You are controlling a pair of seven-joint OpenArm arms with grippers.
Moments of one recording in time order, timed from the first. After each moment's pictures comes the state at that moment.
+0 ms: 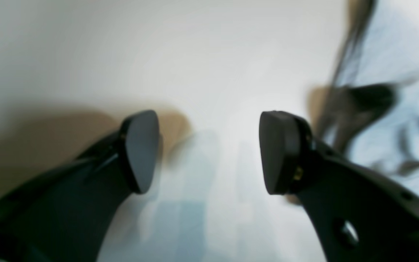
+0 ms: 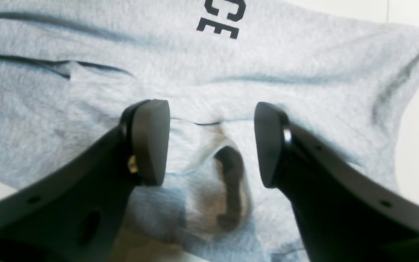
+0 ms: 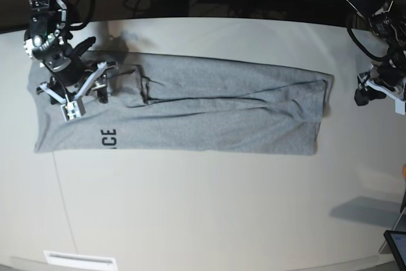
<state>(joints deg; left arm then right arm) 0.0 -23.4 -50.8 74.6 -33.9 -40.0 57.8 -17.9 11.9 6.7 110.5 11.8 17.0 -45.1</state>
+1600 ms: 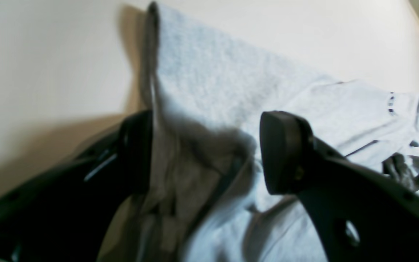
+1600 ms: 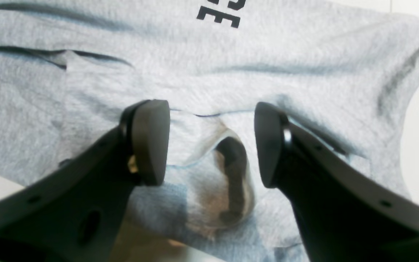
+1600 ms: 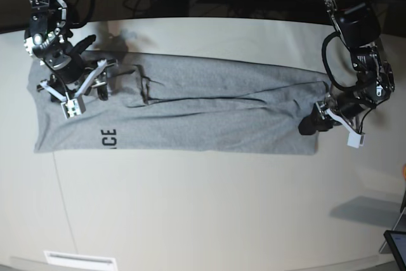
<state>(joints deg) -10.6 -24.5 -26.1 55.5 -50.8 -40.7 57.4 -18.5 11.9 6.7 110.5 11.8 17.0 -45.4</state>
